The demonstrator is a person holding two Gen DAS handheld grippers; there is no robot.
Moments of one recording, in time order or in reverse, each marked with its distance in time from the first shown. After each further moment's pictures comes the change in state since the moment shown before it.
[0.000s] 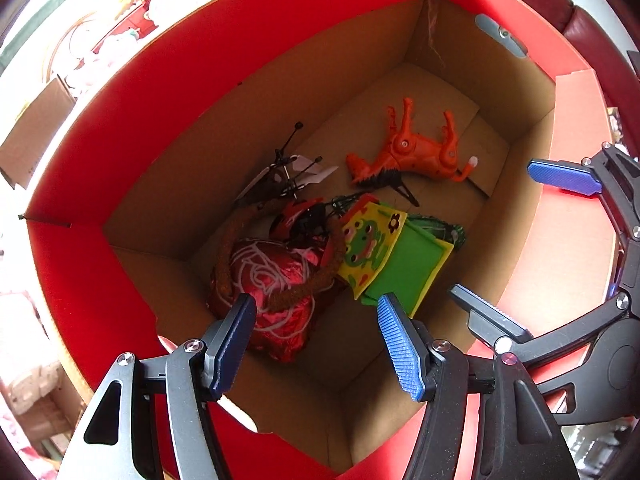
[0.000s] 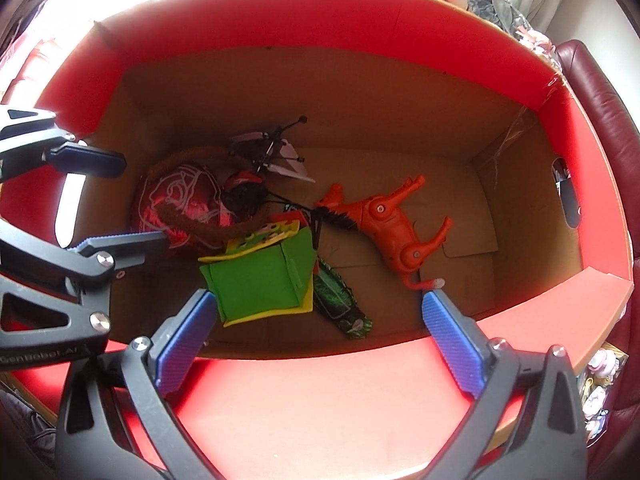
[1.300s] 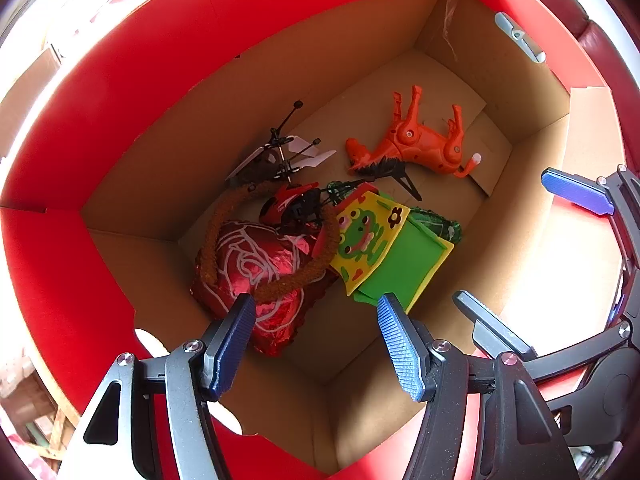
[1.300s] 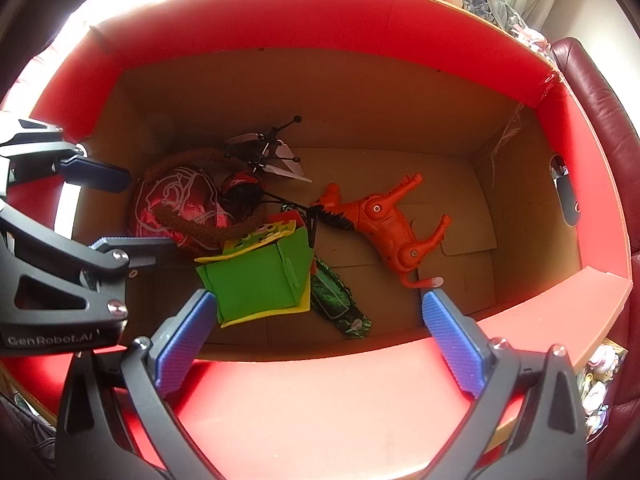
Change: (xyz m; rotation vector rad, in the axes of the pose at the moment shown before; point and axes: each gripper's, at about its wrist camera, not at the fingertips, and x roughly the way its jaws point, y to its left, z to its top) left arm 0.019 0.012 0.015 -0.042 0.075 -0.074; right arm 0.000 -0.002 -0.002 0.005 -0.008 -0.015
